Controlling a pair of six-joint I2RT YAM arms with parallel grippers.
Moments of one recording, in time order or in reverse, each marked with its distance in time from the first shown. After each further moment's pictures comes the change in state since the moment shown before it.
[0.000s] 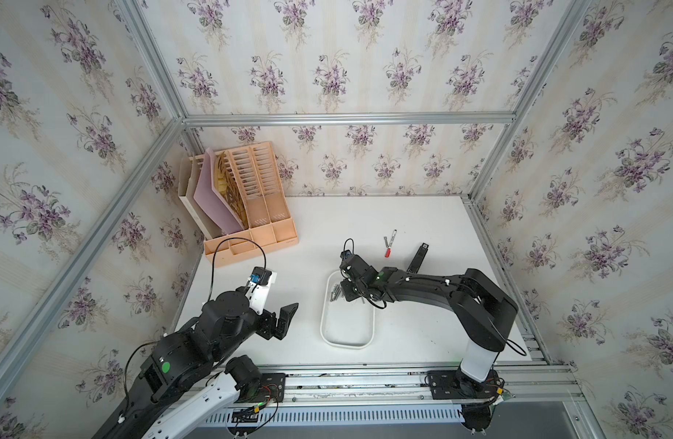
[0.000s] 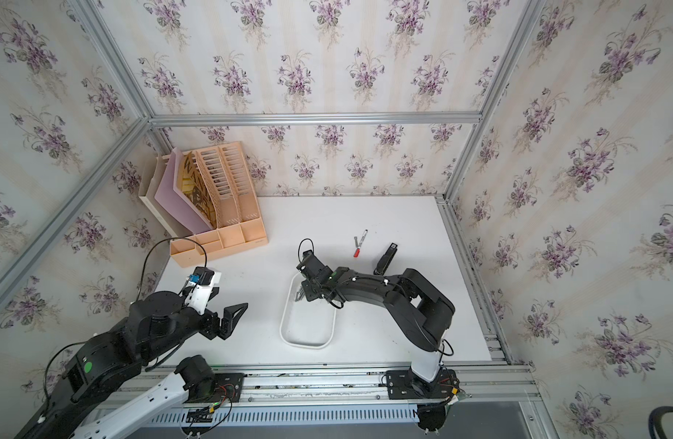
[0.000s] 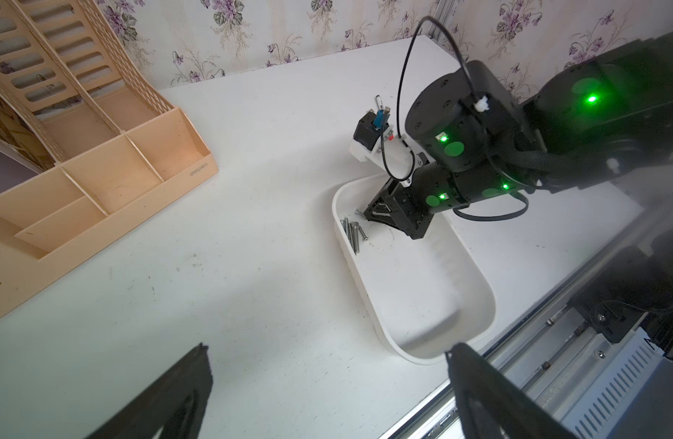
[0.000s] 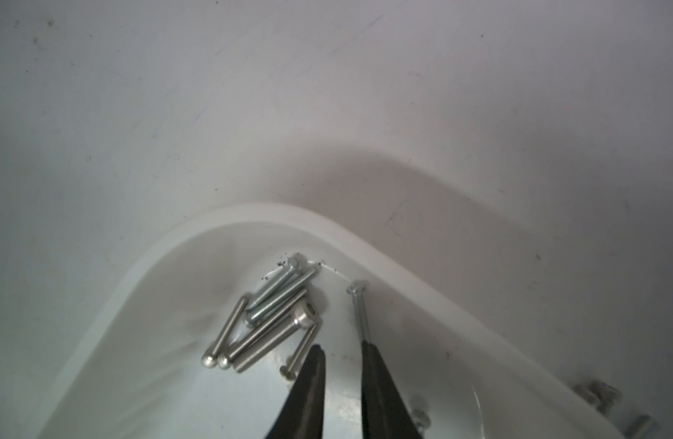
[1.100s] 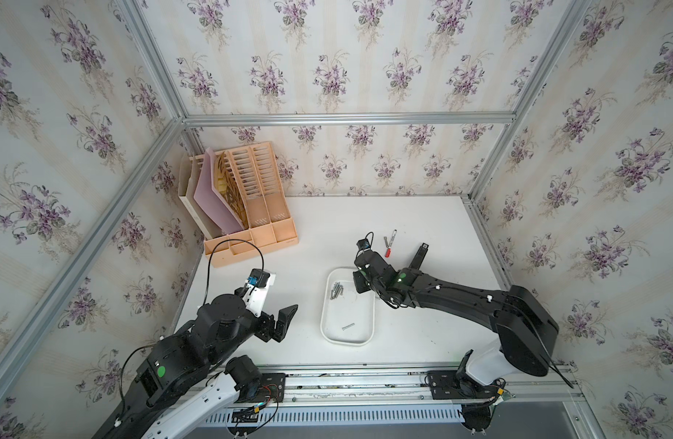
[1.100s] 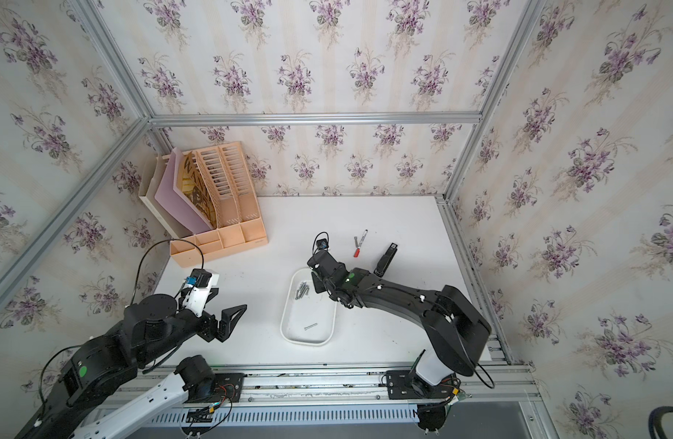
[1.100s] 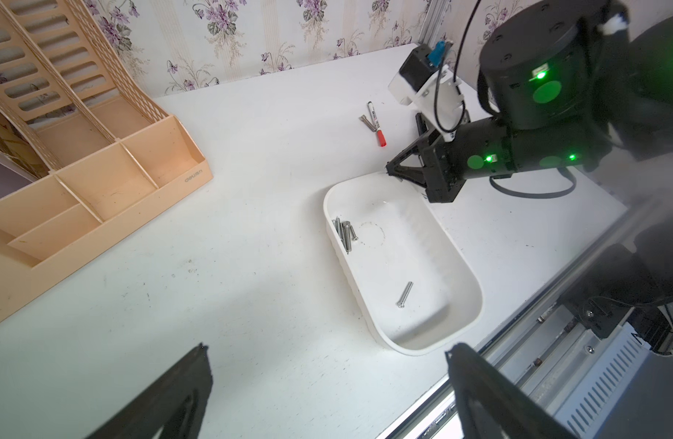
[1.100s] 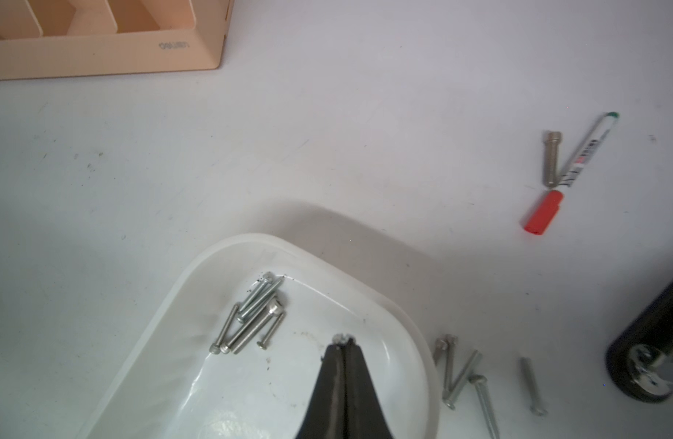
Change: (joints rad) left arm -0.010 -0.024 -0.002 0.002 0.010 0.009; right arm -0.018 -0.330 -0.154 0.008 0.192 0.047
